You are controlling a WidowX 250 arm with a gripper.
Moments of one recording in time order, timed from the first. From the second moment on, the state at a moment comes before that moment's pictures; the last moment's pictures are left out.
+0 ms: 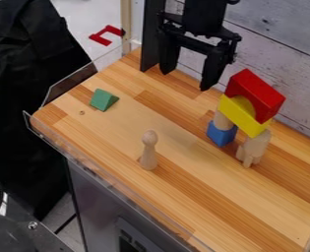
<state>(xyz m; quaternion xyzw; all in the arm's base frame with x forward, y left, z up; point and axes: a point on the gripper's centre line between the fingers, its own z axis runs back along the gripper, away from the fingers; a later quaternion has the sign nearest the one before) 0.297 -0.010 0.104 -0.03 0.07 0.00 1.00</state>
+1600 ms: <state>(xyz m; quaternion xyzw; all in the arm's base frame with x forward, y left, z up) 0.318 -0.075 0.187 -0.03 0.02 0.24 0.97</state>
